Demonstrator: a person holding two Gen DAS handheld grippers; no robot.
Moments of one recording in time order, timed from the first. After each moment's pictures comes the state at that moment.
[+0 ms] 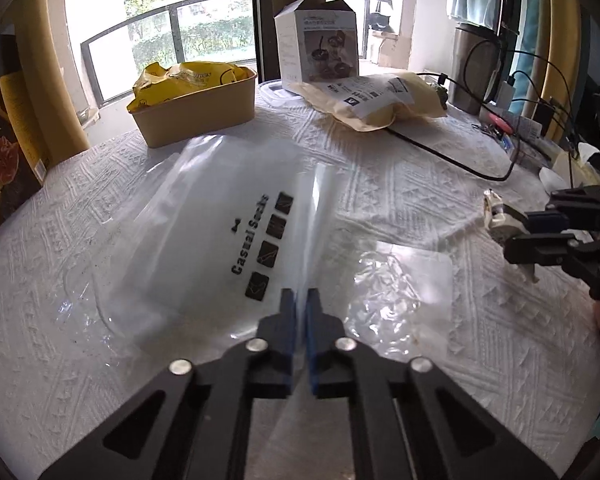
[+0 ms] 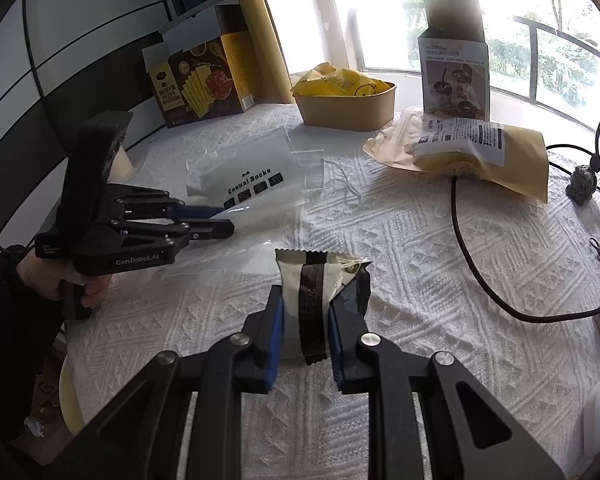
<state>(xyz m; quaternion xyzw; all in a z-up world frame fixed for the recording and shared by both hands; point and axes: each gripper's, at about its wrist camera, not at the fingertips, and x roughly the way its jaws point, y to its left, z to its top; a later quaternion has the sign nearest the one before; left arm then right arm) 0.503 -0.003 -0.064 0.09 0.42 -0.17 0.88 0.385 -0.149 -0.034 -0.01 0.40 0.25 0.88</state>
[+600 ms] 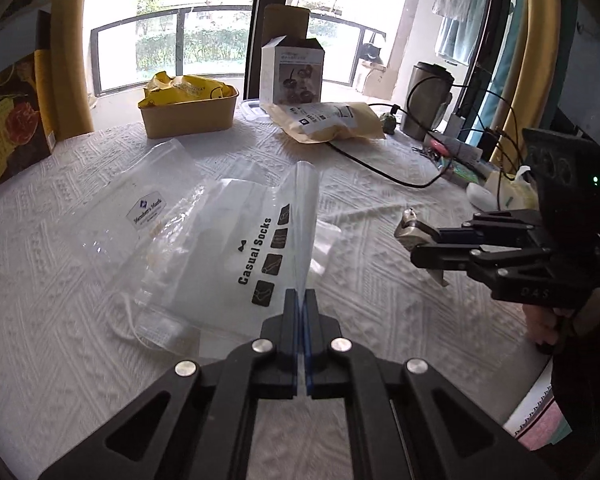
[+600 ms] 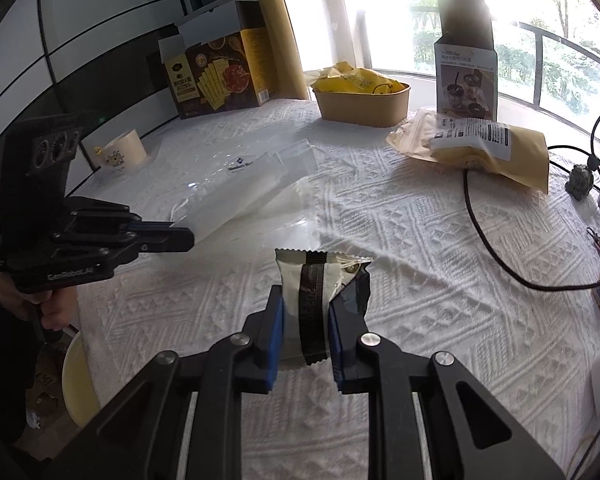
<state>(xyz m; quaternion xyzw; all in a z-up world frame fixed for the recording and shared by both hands) 0.407 0.006 -0.028 0.01 0.40 -0.21 0.89 0.344 -0.136 -0.030 -0.02 0.39 0.25 0.88</state>
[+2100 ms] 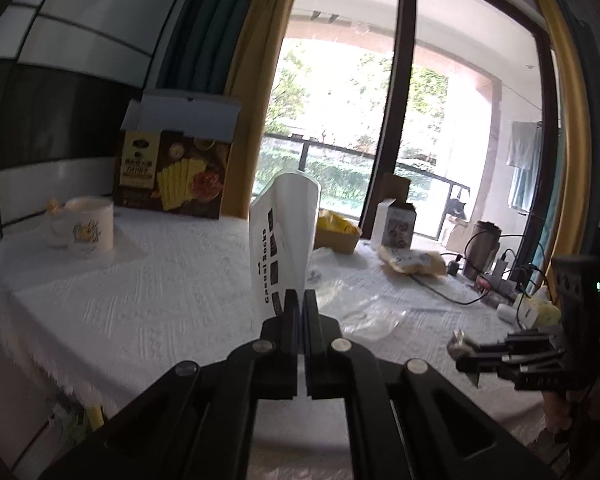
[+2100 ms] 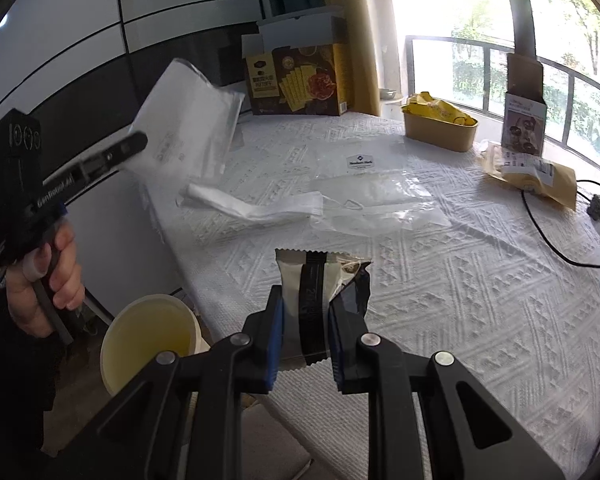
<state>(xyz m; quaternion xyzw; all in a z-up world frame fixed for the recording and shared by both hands) 0.219 0.121 0.006 -0.11 0.16 -0.01 0.98 0.229 -0.048 -0.011 -0.07 0.35 0.32 0.88</state>
